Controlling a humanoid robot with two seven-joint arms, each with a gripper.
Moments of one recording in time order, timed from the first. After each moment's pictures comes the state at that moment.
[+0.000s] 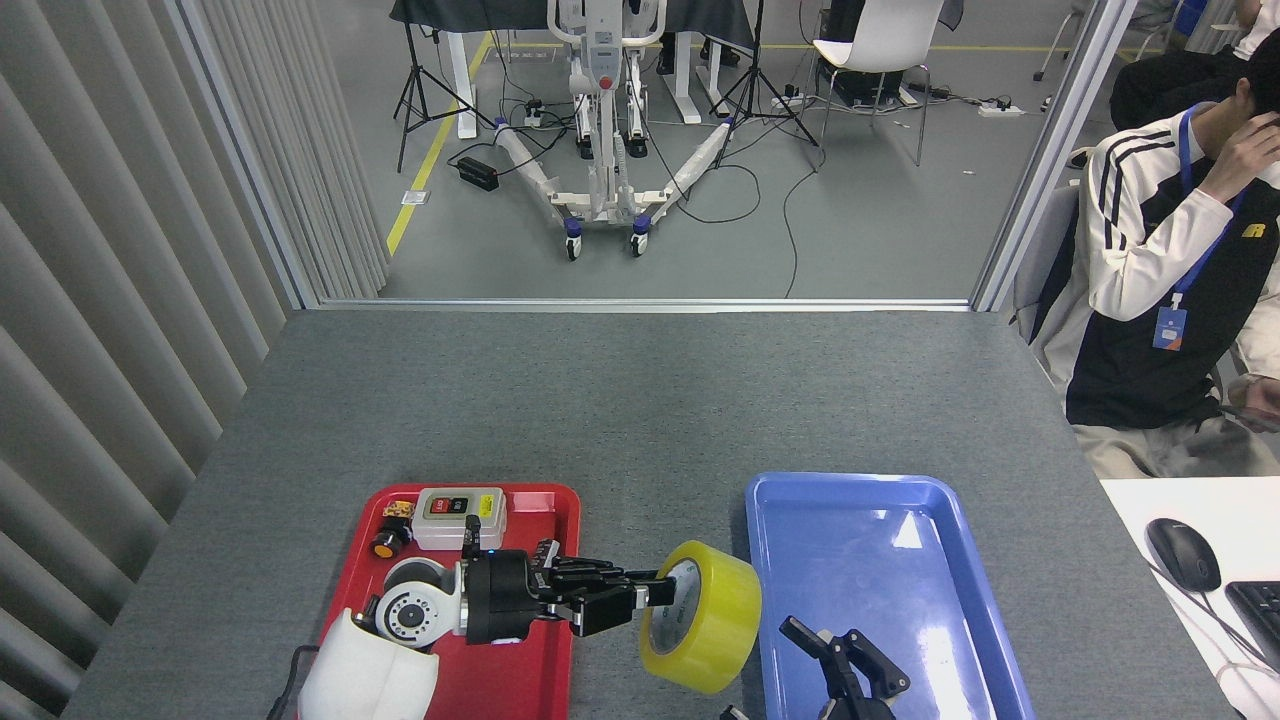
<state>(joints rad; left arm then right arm) -0.39 -0.02 -0.10 -1.20 -0.42 -0.79 -1.16 0.17 -0.15 0.15 -1.62 1.41 -0.78 -0.35</state>
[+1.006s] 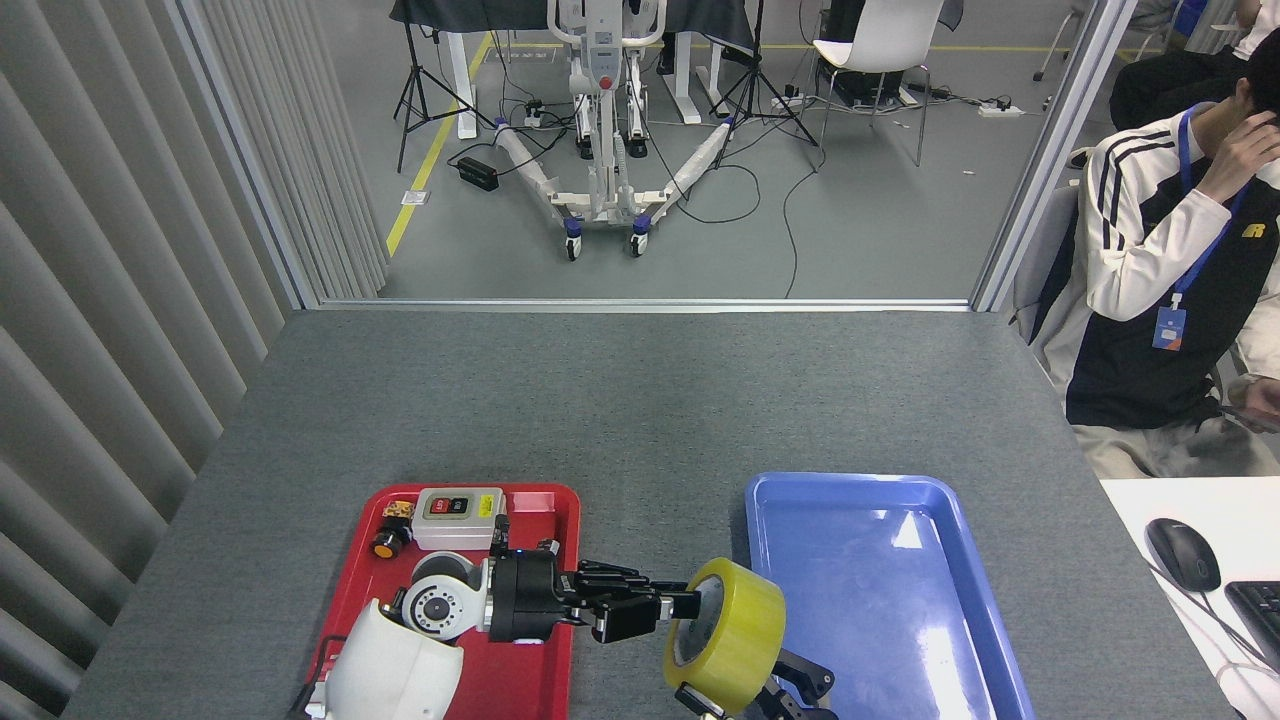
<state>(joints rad) -0.43 -0.04 -0.13 -1.15 -0.42 -0.79 -1.21 0.16 -0.13 0.22 -1.62 1.47 -0.77 -0.37</state>
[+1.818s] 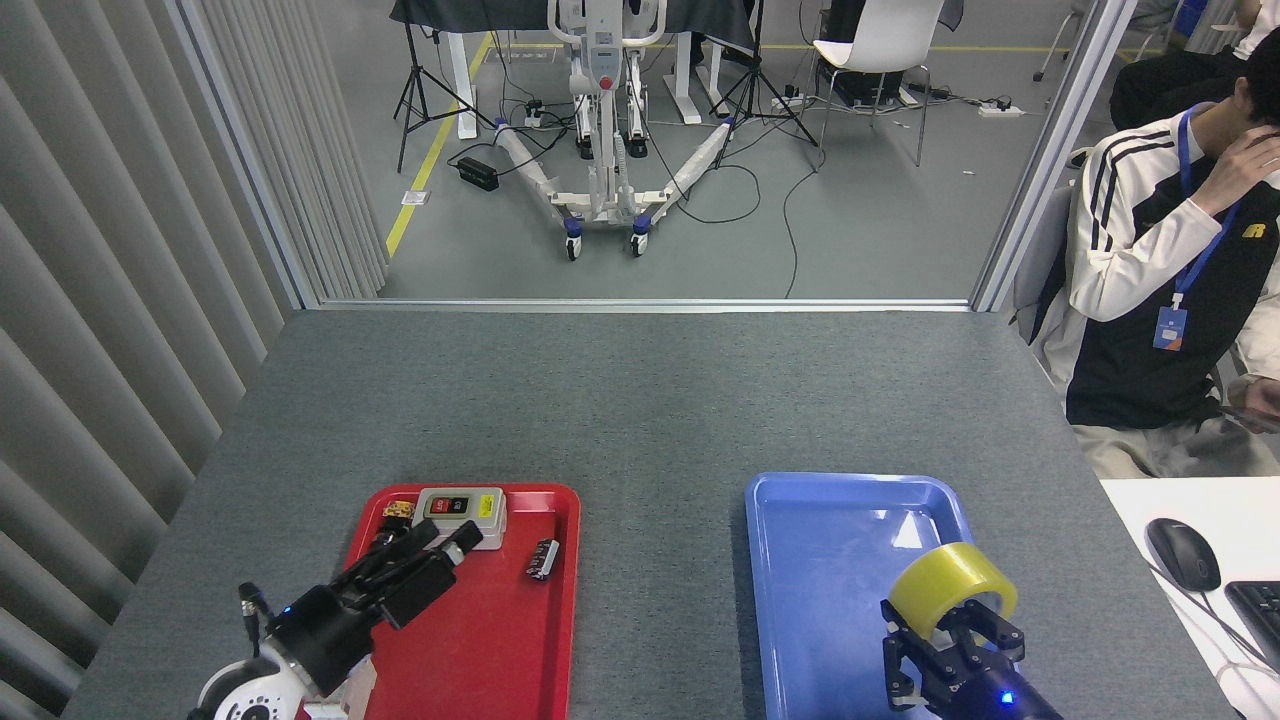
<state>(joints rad) -0.09 0.16 0.08 -1.49 -0.59 -0.52 -0.47 0.11 -0.19 -0.02 -1.65 1.46 -0.28 0.37</state>
